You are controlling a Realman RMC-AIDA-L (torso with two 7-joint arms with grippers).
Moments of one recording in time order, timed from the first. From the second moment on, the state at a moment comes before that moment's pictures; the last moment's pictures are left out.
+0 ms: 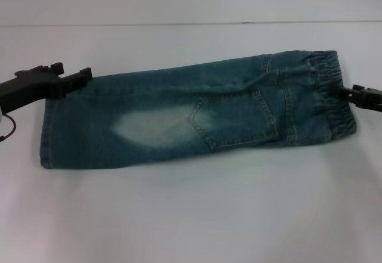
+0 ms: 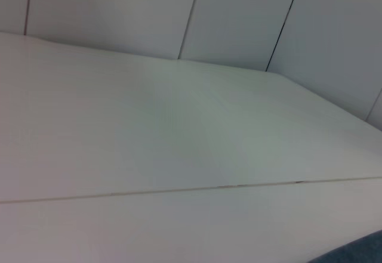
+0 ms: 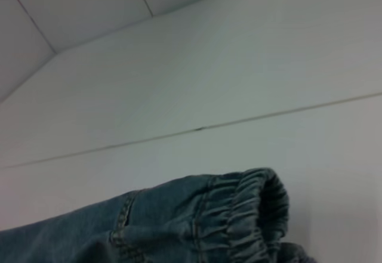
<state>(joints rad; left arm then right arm) -0.46 -2.17 0.59 0.85 2.01 1.13 -1.66 0.50 2.06 -0.52 -0.55 -2.00 -1.01 1.69</state>
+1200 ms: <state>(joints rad) -0.47 -2.17 0.61 0.79 1.92 1.13 -1.59 0.56 2.03 -0.62 -0.52 -1.98 -1.06 1.77</state>
